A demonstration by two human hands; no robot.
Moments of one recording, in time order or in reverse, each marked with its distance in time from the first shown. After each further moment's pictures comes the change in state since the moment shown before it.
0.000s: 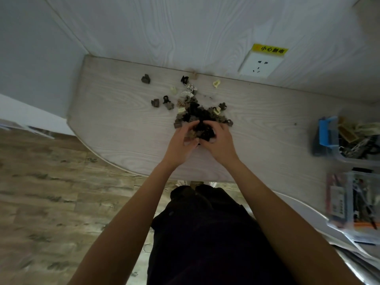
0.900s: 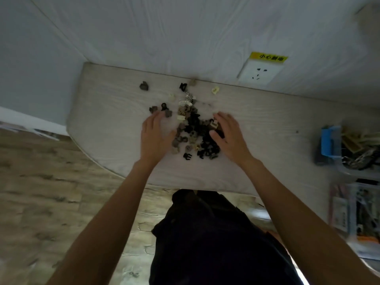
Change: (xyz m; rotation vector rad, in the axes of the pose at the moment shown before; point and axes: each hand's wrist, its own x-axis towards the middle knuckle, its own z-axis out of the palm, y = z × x) left_hand 0.024 -0.011 -0.051 0.656 0.346 0.100; right_hand 0.033 0.029 -0.036 -0.209 -0.058 -0.185
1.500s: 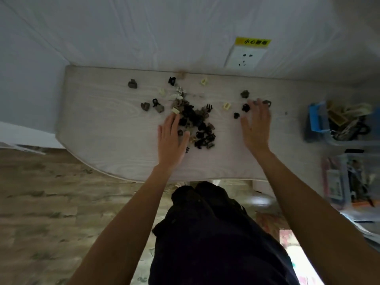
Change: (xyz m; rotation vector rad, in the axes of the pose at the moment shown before) left_hand -0.026 0.019 0.045 -0.057 -0.107 0.125; right_hand -0.025 0.049 -0.023 -0.120 0.439 0.281
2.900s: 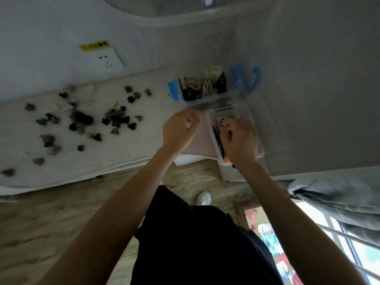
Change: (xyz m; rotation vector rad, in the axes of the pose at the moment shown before) left_hand -0.080 0.322 0.148 -0.069 -0.092 0.319; right_hand -0.140 0.196 -0.220 -0.043 0.278 -0.012
